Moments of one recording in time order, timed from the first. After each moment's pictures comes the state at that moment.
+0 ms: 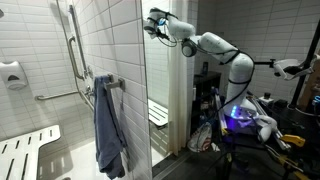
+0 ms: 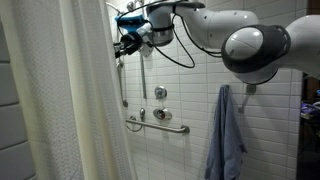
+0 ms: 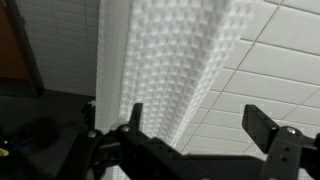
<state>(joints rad) 0.16 0.97 0.38 -0.38 0.84 1.30 1.49</state>
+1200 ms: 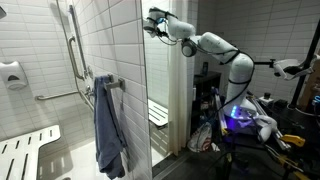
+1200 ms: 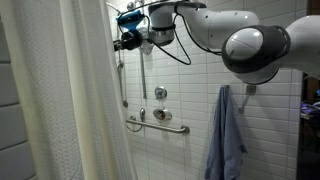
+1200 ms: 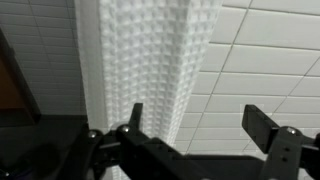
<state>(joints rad) 0.16 0.97 0.37 -0.38 0.89 1.35 1.63</state>
